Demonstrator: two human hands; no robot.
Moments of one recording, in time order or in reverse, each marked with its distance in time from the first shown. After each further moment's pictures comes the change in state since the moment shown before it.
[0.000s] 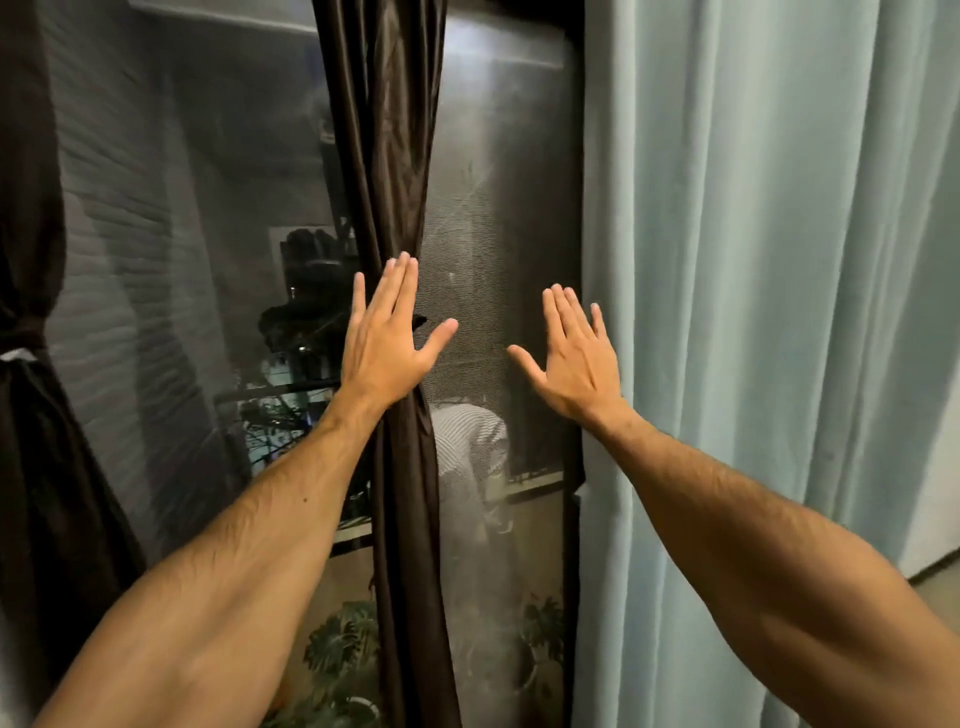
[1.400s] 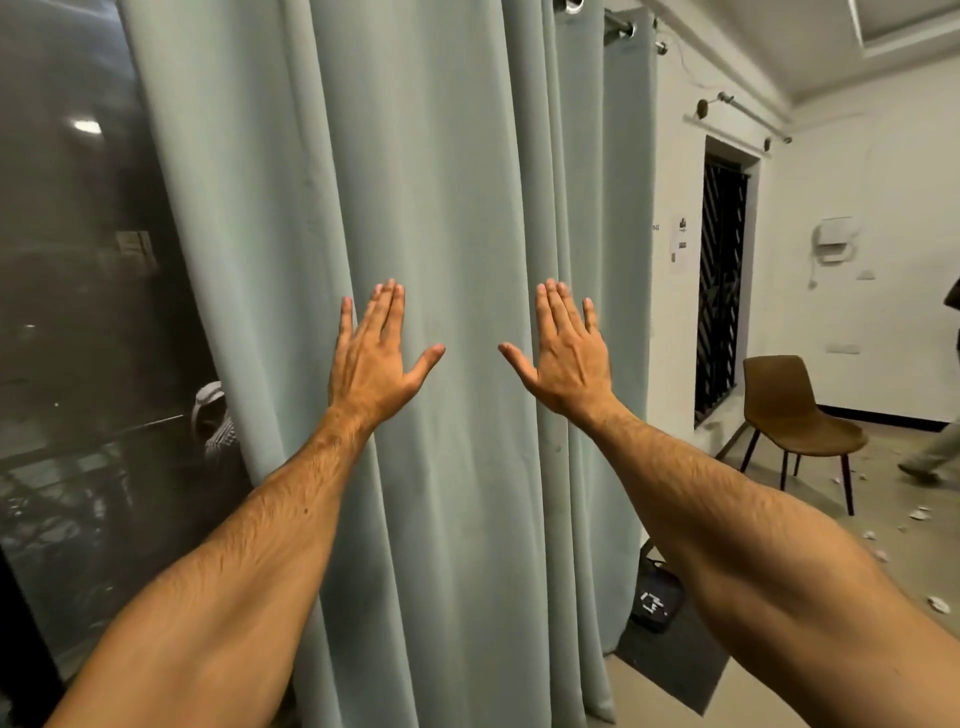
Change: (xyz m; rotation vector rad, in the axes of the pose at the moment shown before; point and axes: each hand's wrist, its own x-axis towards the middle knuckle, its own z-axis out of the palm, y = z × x) left_hand 0.113 0.395 0.239 -0.156 -0.083 0.168; right_hand -0.068 0.448 -0.096 -0.386 0.033 0.239
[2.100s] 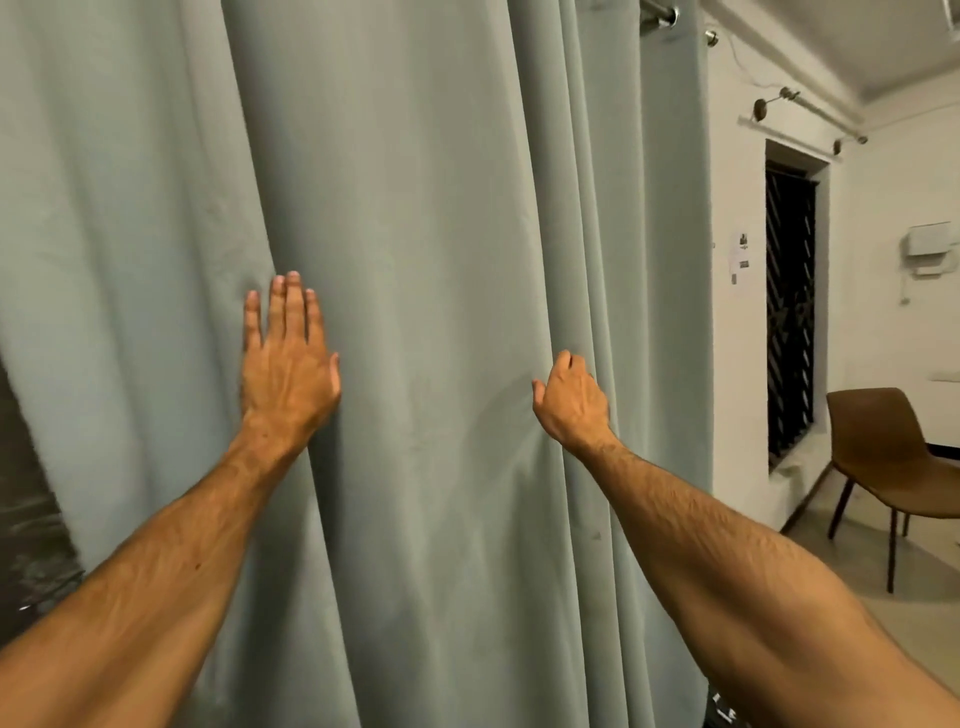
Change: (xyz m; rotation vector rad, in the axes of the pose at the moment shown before) left_hand 0.119 -0.071 0.089 0.710 -0.023 -0.133; right_hand 0.126 0.048 0.170 0.327 -0.186 0.299
